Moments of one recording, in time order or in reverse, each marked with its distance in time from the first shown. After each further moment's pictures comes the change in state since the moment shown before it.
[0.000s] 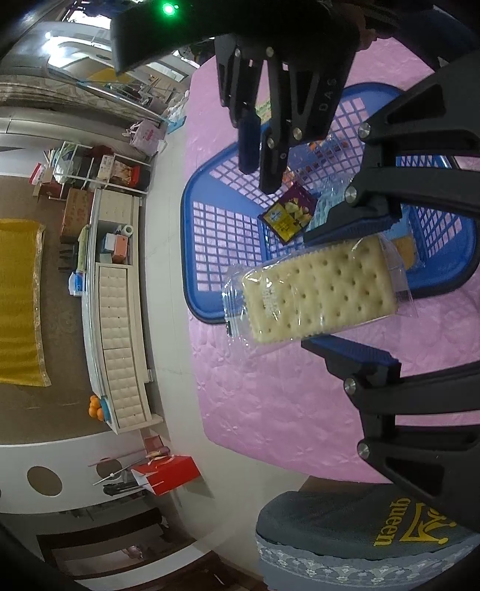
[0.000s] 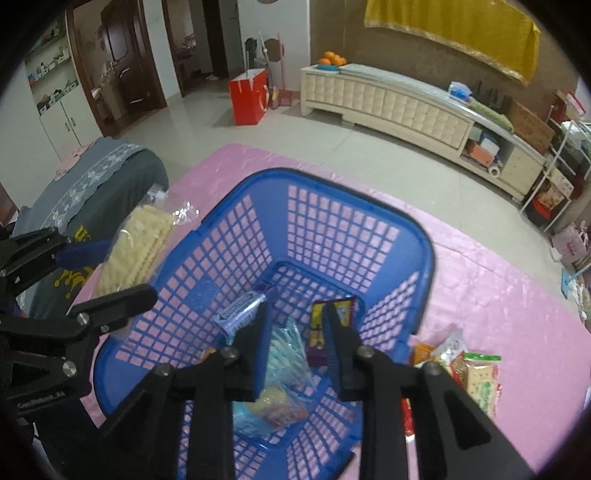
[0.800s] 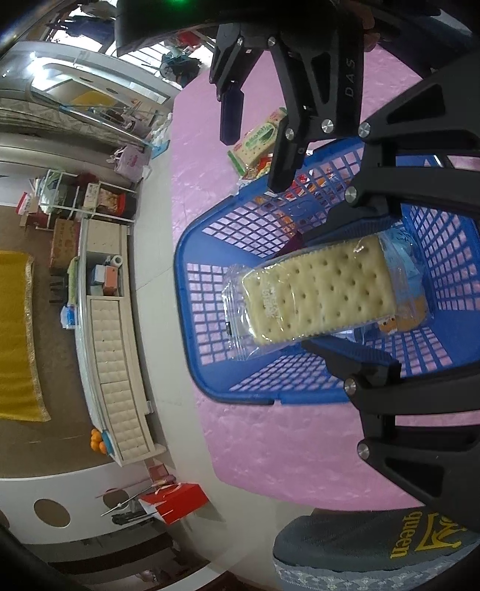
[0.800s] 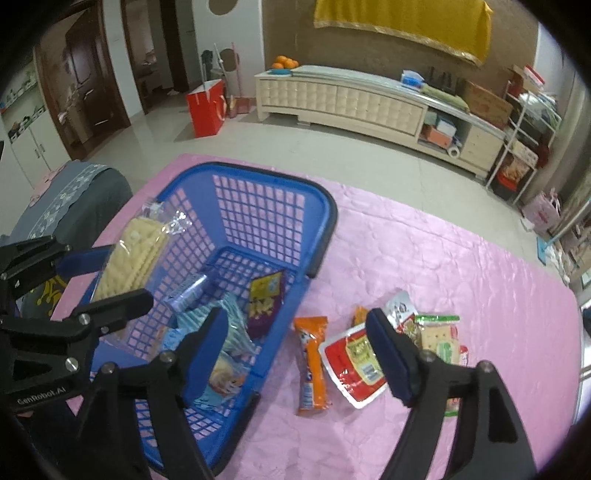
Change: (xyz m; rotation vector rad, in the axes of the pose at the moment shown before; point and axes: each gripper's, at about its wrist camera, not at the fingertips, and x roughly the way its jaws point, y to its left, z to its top) left arm 0.024 -0.049 0.017 0.064 0.048 -0.079; right arm -0.011 -0.052 -0.032 0.124 -0.004 -0.096
